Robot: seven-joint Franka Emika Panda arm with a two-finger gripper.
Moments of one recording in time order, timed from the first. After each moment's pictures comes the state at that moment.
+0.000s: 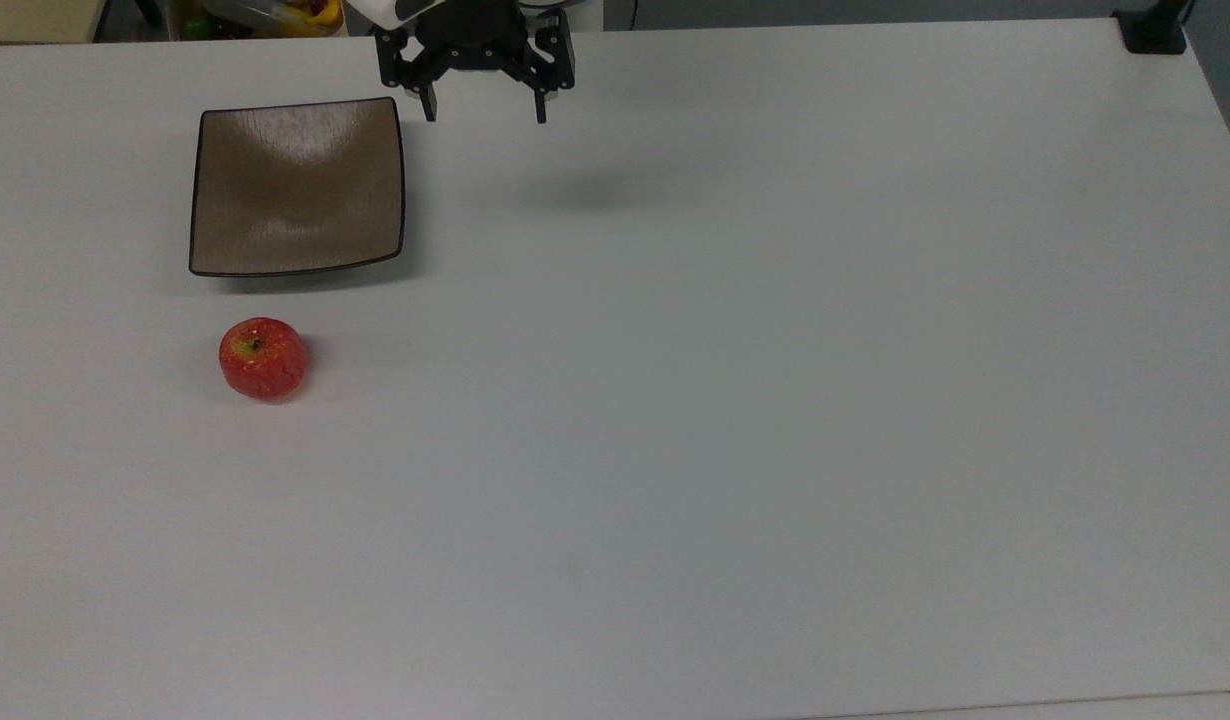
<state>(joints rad) 0.05 0.00 0.01 -1.83 0.00 1.85 -0.01</state>
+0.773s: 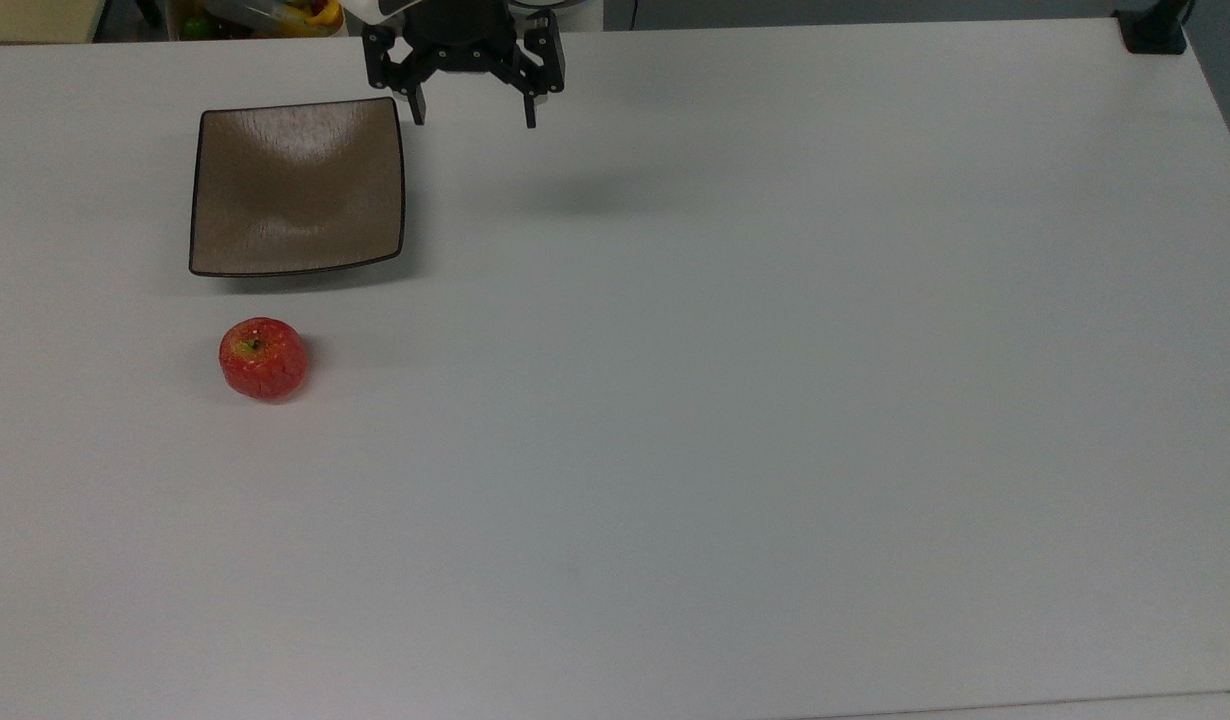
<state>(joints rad) 0.04 0.01 0.01 -1.82 0.00 1.88 -0.01</state>
